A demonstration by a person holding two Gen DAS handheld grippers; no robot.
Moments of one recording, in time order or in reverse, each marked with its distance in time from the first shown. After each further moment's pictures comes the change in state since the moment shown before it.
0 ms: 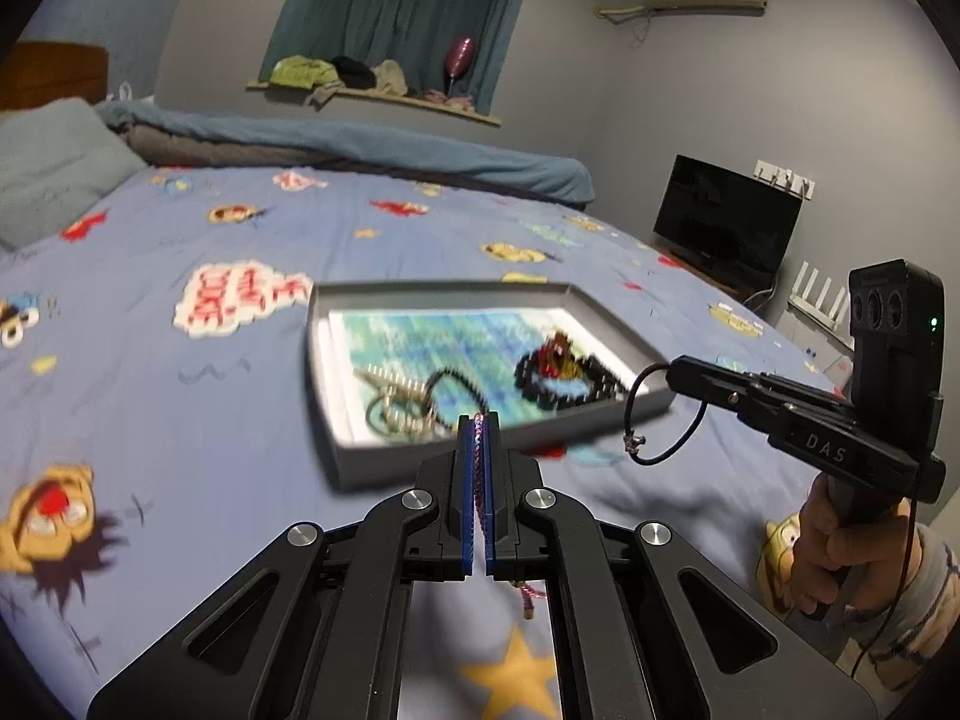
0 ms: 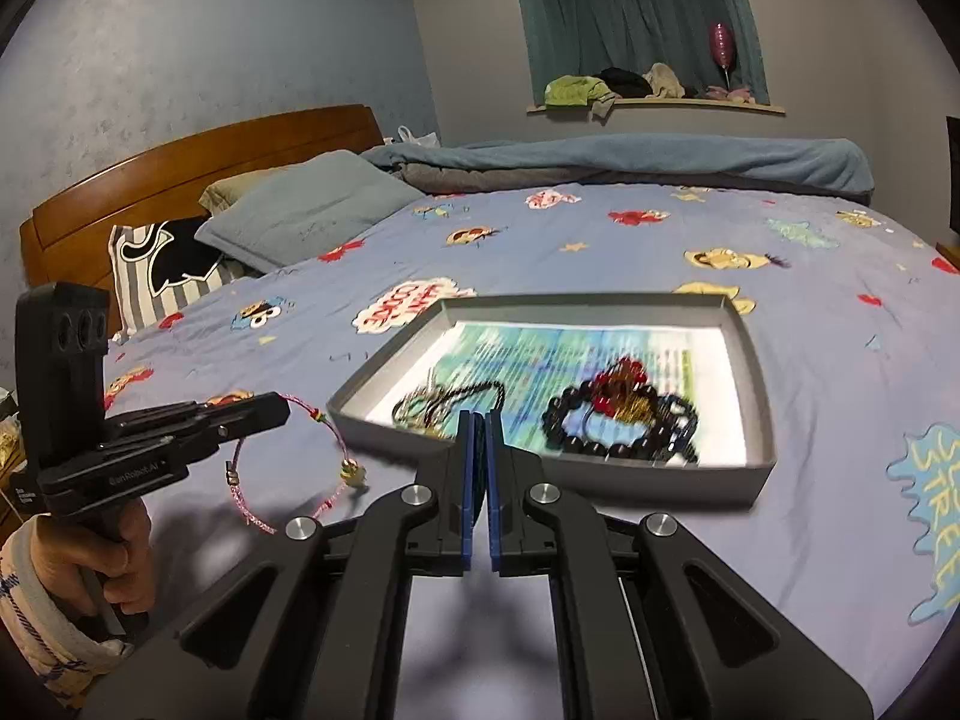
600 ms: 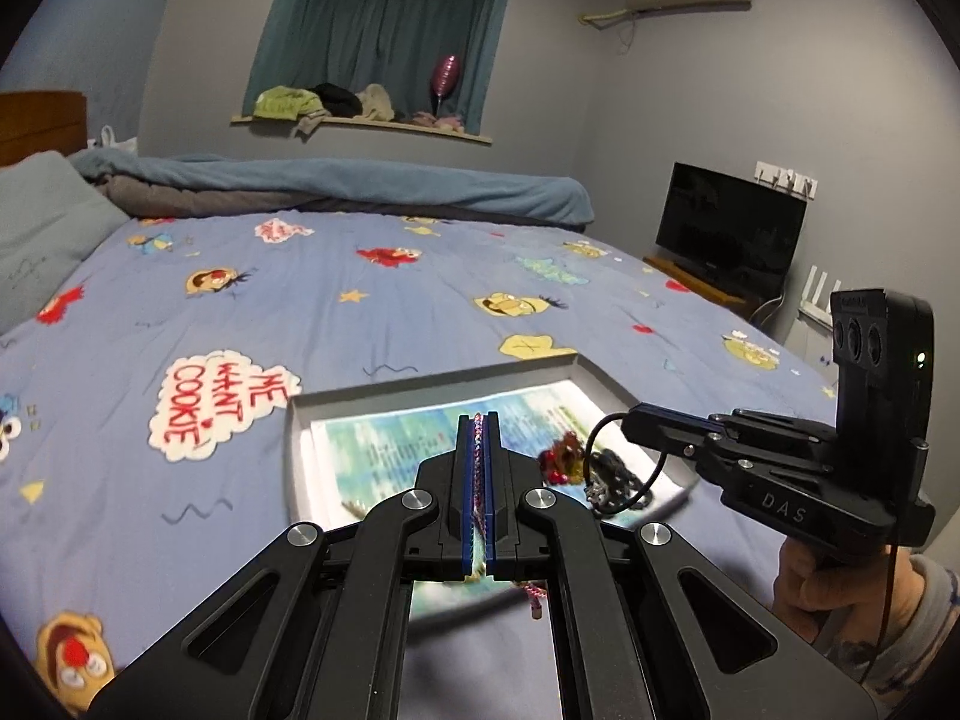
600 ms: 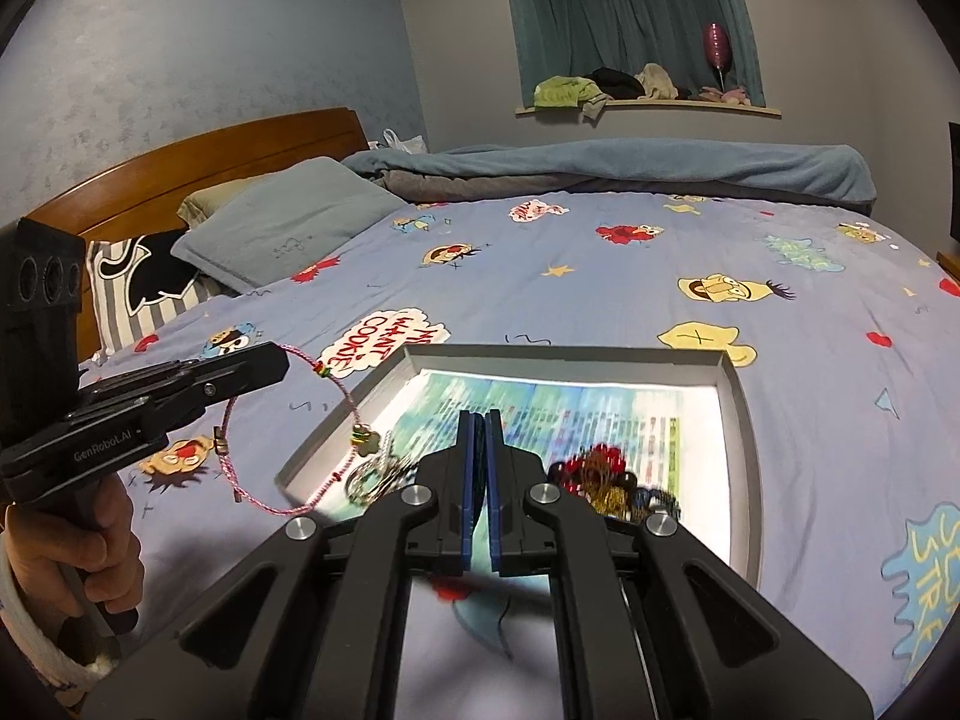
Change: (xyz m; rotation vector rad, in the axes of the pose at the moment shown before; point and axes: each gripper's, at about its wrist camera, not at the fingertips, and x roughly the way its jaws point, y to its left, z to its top) left arm 0.047 -0.009 0.069 0.064 -0.025 0.024; right arm 0.047 -0.023 0.048 0.004 0.012 -0.021
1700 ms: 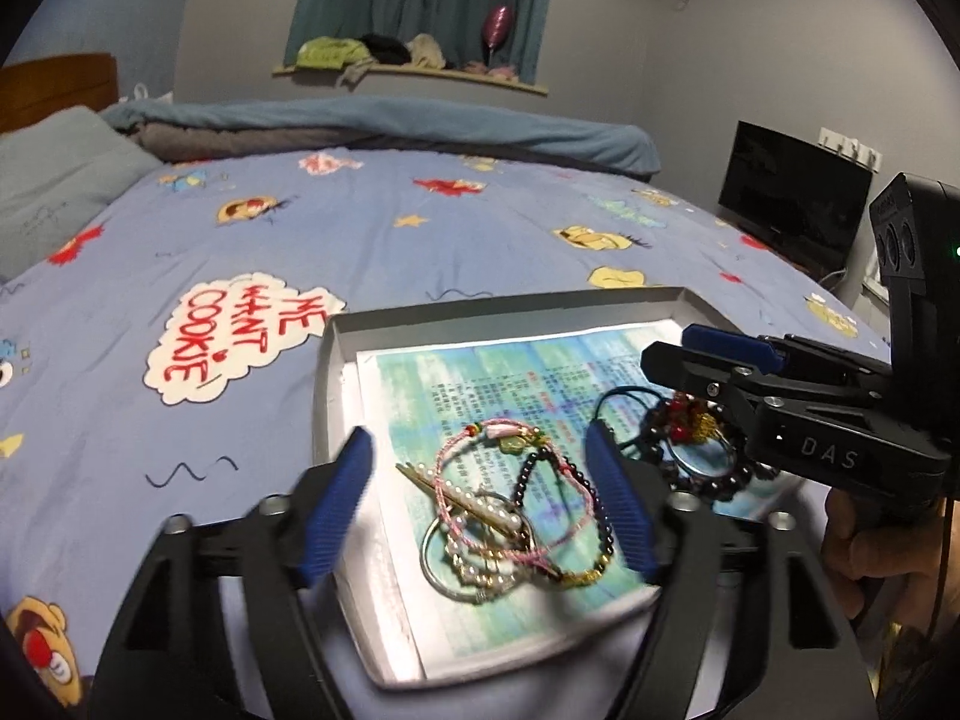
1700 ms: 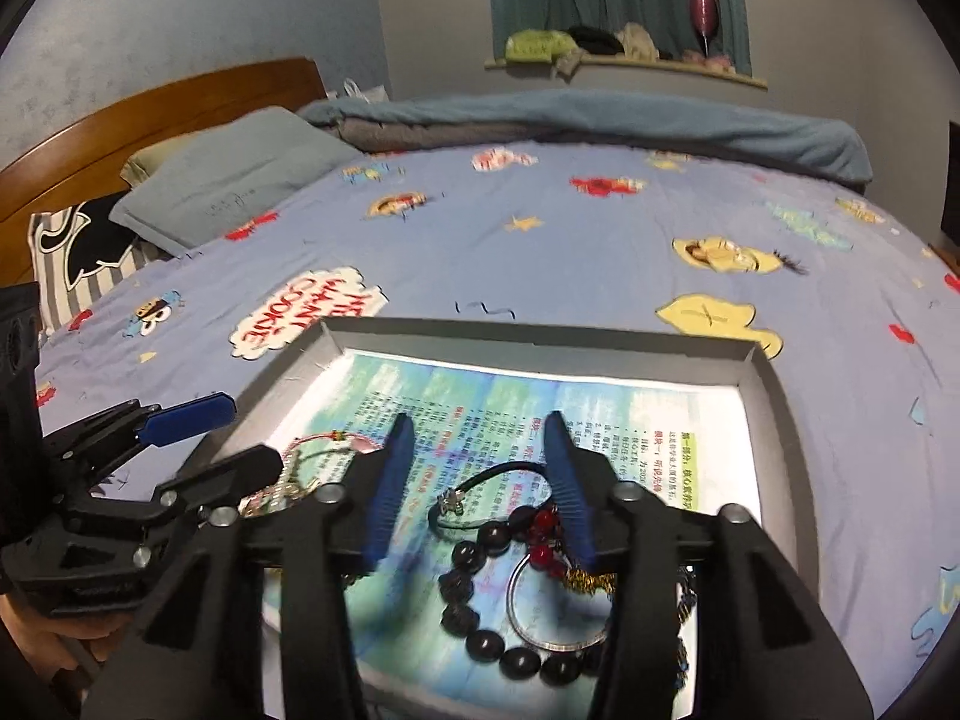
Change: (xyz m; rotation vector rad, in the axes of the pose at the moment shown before) left arm 0.058 0.035 -0.035 -0.030 0.100 0.124; right arm 0.078 -0.013 0.001 -0.014 0.094 -0.105
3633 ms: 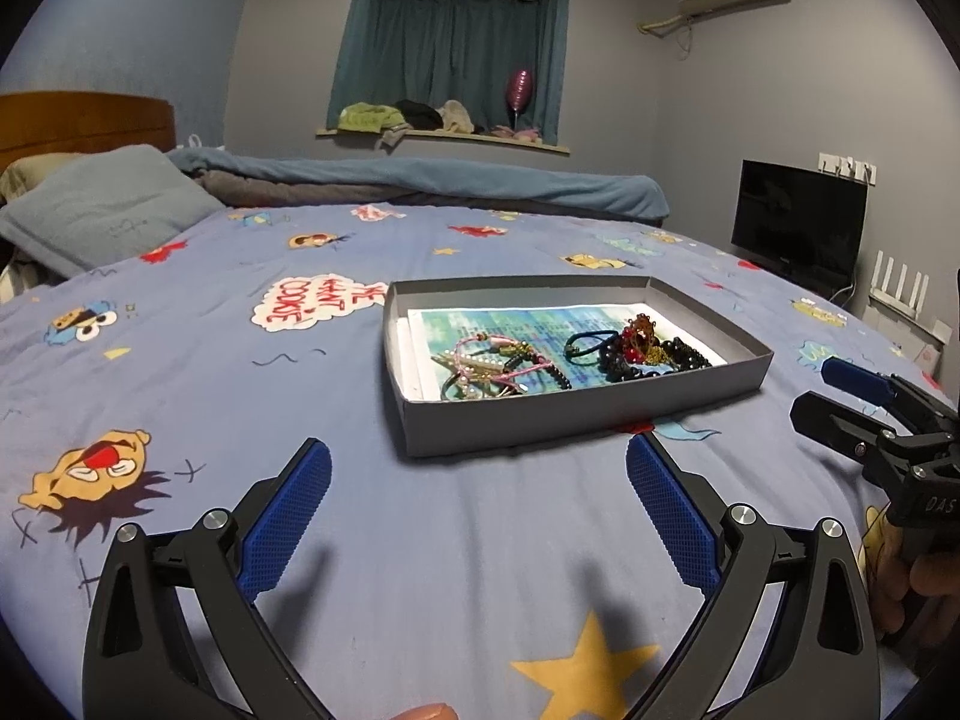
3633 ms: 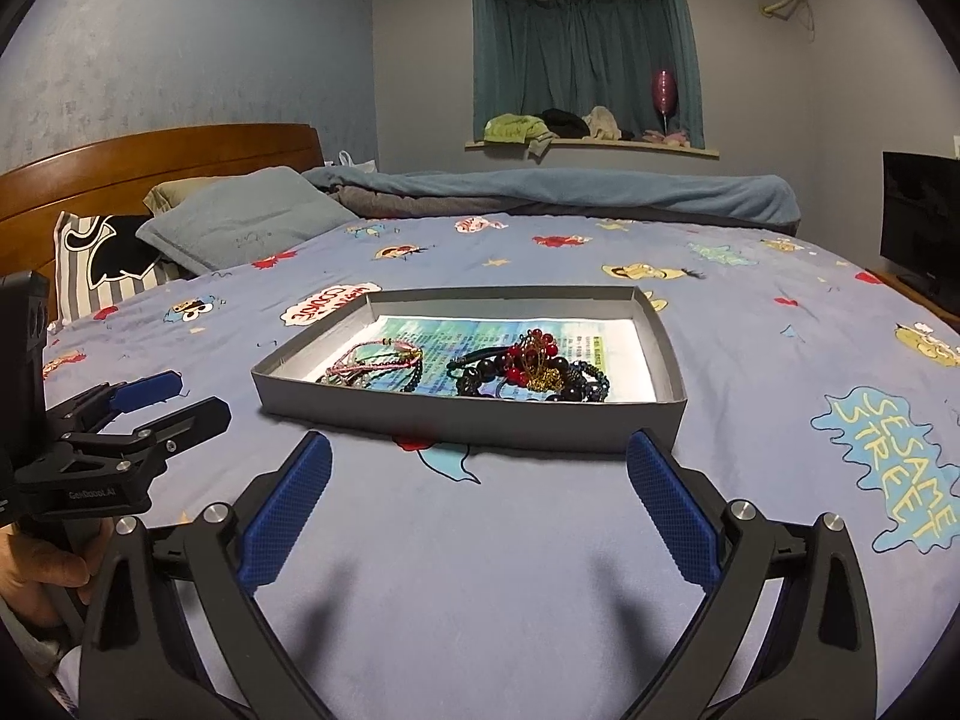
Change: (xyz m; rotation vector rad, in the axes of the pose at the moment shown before) left arm -0.095 -0.027 -0.090 -0.001 -0.168 0.098; right arm -0.135 0.019 -0.119 -0.014 -0.214 -0.082
